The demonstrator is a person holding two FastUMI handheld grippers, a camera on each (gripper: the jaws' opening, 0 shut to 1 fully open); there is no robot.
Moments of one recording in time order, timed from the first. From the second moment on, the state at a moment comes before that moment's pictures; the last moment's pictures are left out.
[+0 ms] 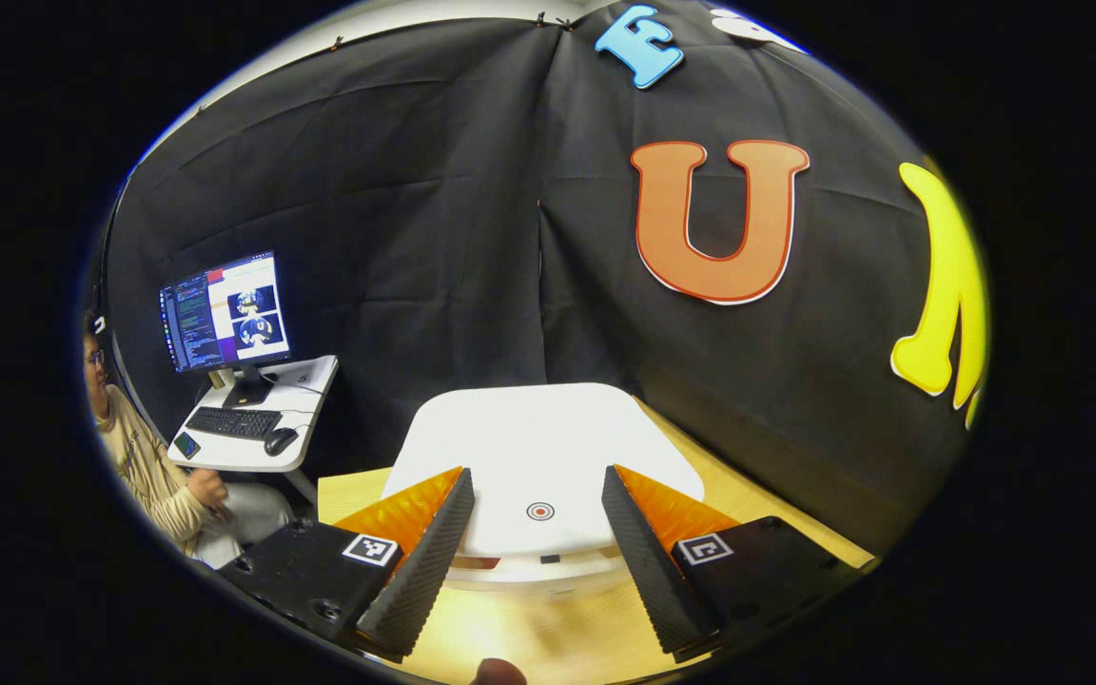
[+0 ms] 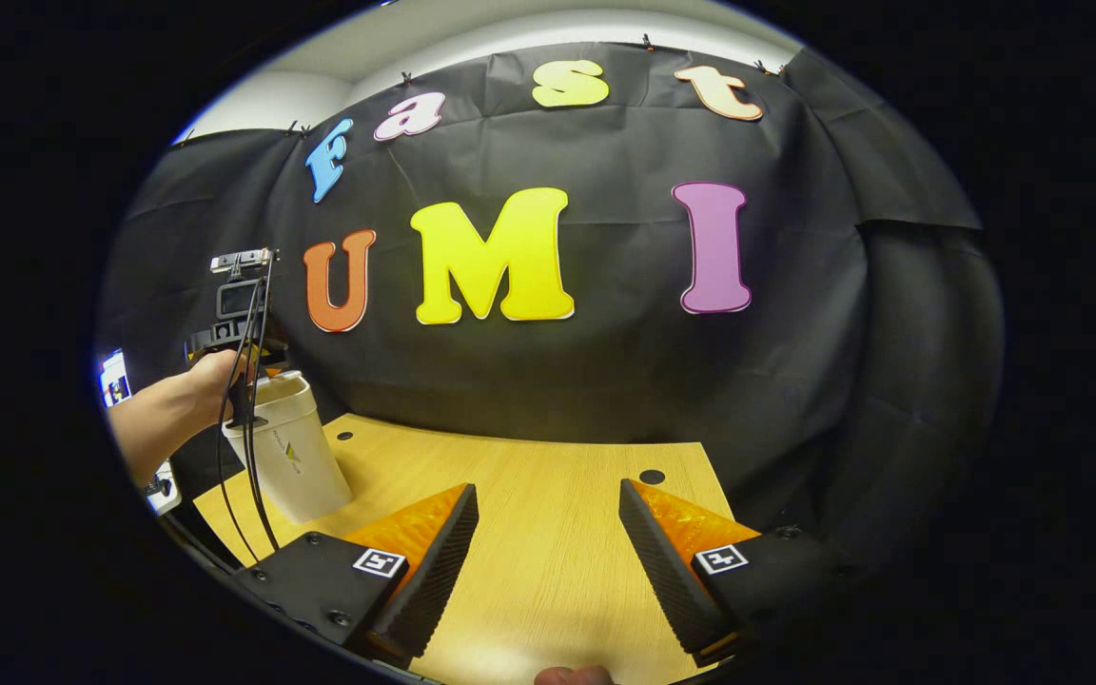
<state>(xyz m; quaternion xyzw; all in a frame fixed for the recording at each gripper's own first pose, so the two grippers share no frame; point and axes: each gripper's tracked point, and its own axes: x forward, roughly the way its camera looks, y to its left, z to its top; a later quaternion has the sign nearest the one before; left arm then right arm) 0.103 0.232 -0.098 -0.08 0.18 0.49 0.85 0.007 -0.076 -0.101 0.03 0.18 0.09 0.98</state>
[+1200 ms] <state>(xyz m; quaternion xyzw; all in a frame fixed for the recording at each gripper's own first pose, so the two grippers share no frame) 0.106 0.213 -0.093 -0.08 0.10 0.40 0.91 0.022 -0.046 -0.103 0.03 0.17 0.12 0.98</state>
